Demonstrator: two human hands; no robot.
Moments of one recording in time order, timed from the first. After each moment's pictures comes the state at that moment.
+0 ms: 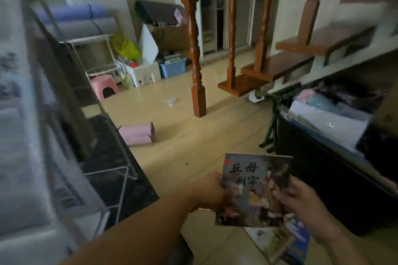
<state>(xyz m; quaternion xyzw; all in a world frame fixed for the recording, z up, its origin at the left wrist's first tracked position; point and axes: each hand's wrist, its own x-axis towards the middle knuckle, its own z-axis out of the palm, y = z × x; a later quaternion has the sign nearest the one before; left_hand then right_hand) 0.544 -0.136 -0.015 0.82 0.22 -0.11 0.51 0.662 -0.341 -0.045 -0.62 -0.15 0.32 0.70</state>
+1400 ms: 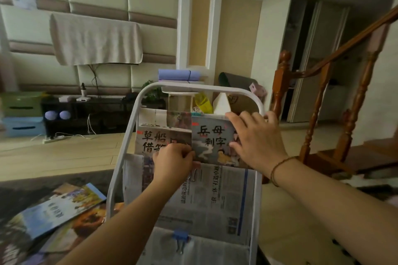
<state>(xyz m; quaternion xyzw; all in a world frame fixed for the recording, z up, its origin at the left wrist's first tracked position) 0.242 0.042 0.189 0.79 0.43 0.40 0.19 0.419 -0.070 0.259 -0.66 -0.59 -0.46 0.12</state>
